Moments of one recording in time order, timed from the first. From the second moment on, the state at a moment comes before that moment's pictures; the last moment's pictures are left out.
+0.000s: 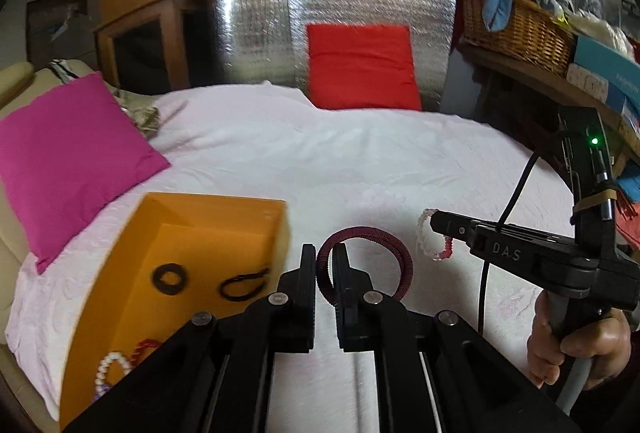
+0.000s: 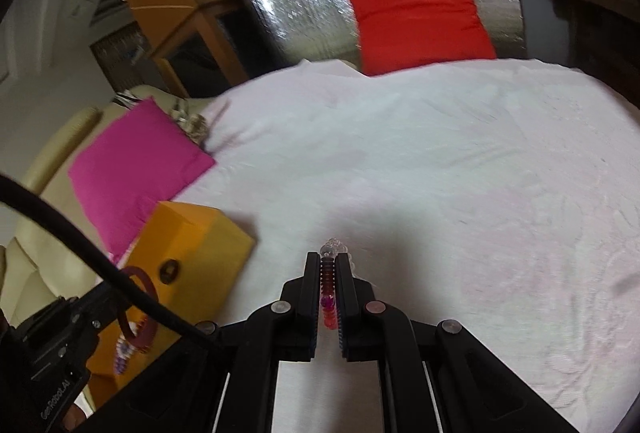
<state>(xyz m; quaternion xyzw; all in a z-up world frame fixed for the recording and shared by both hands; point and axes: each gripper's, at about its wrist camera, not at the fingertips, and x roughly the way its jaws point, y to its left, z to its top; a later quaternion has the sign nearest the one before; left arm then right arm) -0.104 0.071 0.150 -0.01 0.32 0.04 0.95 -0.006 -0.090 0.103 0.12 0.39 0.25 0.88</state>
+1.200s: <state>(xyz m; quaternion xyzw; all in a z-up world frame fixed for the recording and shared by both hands) -0.218 0.193 0.135 -0.05 0.33 0.26 0.91 -0.100 0.058 0.125 0.07 0.35 0.48 0.81</state>
